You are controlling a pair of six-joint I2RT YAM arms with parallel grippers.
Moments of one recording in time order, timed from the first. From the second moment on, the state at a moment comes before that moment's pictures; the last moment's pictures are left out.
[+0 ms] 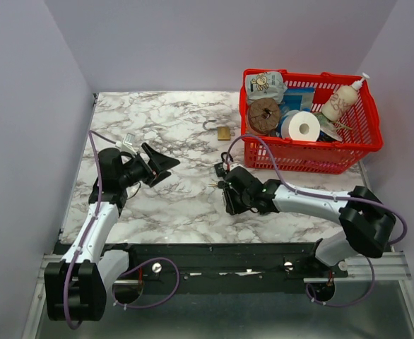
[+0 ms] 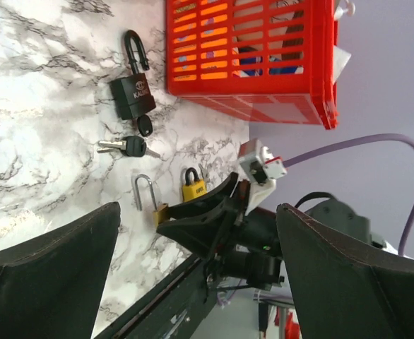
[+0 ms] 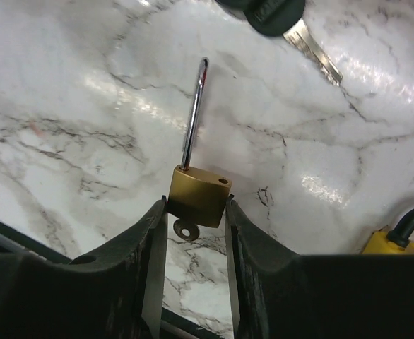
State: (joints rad) left arm -0.02 0.97 0.55 0.06 0.76 -0.99; right arm 0.93 1.51 0.83 -0.34 0.11 0.49
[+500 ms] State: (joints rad) left arm -0.01 1.00 0.74 -0.09 1.17 -0.35; right arm 0.93 1.16 0.93 -0.31 -0.28 0.07
